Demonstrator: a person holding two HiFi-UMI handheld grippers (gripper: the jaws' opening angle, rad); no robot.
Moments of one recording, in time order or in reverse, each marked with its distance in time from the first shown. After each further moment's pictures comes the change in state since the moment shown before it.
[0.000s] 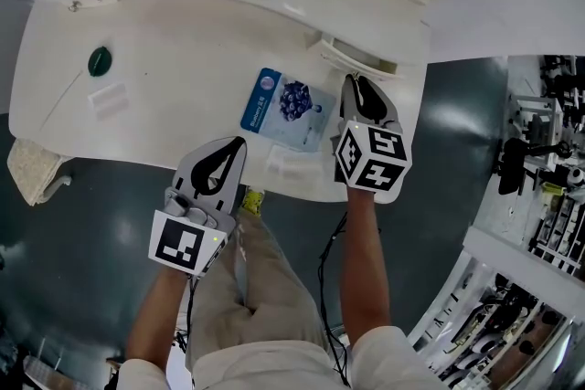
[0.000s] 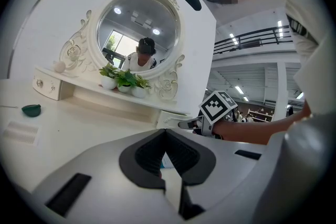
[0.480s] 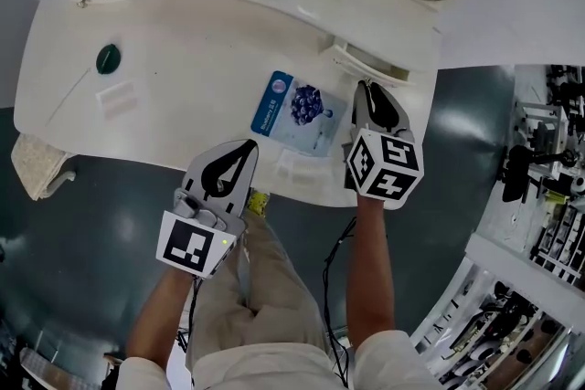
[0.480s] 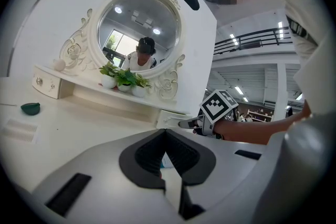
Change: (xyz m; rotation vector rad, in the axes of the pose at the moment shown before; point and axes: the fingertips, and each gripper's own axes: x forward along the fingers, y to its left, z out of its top) left arm 0.002 -0.001 -0.003 -0.019 0.007 -0.005; right arm -0.003 -0.001 0.001 -0.007 0.004 -0.003
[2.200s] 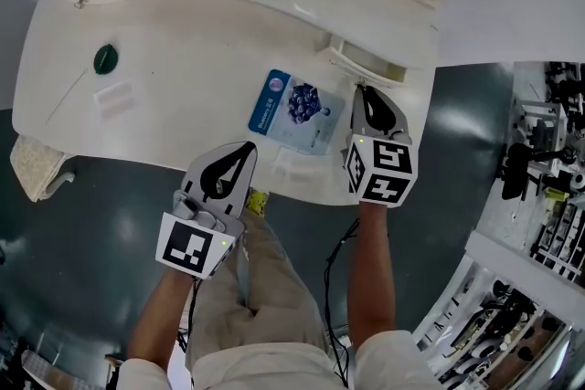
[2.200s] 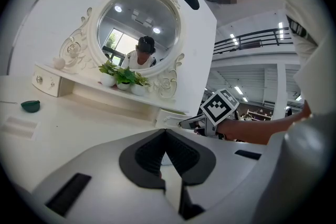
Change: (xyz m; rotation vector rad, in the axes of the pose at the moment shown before) left arm -0.001 -0.004 -0.002 -0.006 0.000 -0.009; right arm -0.007 0.004 -0.007 -0.132 0.039 0.016
